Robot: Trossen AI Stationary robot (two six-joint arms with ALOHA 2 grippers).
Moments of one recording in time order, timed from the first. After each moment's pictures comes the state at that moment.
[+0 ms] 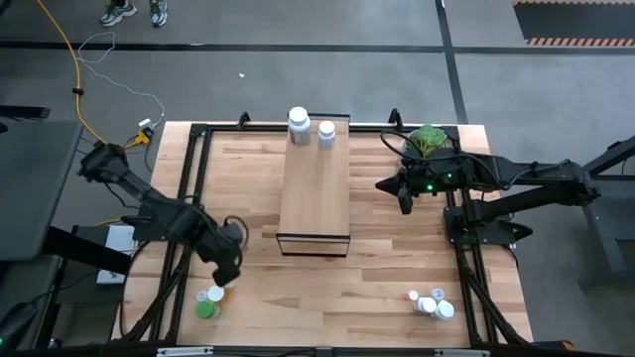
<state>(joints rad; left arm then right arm) -0.48 1.24 0.96 -1.07 0.13 -1.25 -0.02 0.92 0.95 -0.48 0.07 0.58</state>
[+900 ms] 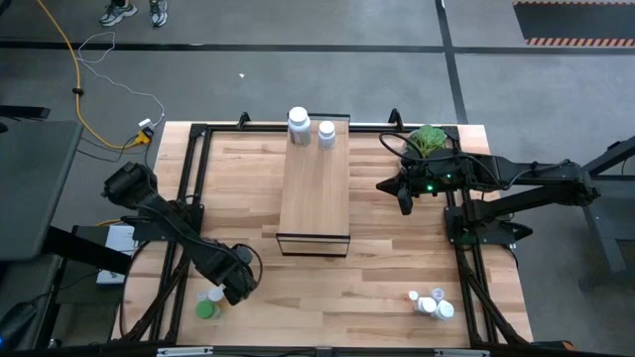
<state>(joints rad) -0.57 1.60 0.93 -0.96 0.12 -1.36 -0.02 0.92 0.95 -0.50 0.07 0.58</state>
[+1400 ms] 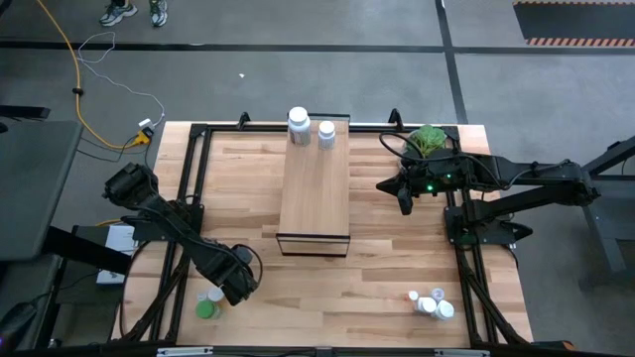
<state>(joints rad) -0.57 1.61 0.93 -0.96 0.14 -1.38 -0.02 0.92 0.95 -0.50 0.07 0.58</state>
